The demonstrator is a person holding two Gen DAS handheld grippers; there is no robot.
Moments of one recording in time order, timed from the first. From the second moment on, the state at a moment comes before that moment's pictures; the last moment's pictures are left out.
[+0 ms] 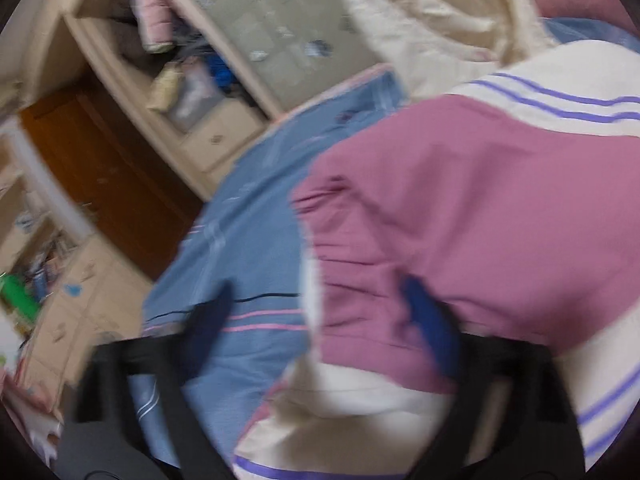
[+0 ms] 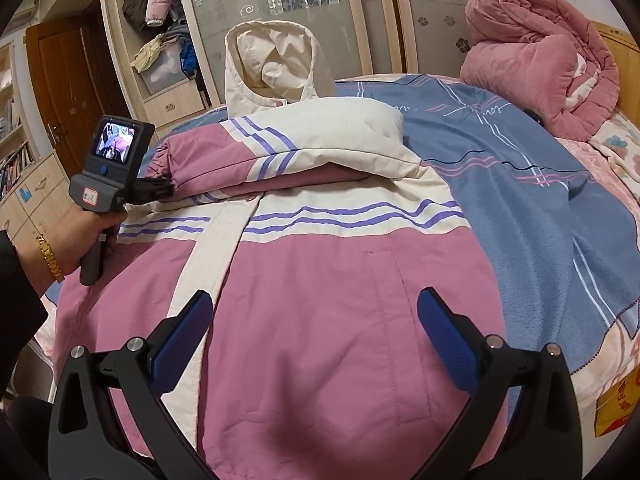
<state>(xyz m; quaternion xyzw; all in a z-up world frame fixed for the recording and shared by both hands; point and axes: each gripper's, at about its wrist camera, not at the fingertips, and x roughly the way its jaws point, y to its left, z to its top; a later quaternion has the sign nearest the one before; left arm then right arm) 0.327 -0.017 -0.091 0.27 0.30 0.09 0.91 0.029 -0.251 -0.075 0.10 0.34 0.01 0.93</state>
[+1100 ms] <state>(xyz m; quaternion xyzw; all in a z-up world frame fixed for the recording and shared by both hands) 0.036 0.023 -0.049 0.08 0.25 -0.11 0.96 -0.008 -0.253 -0.070 0.07 0.32 -0.02 0.95</state>
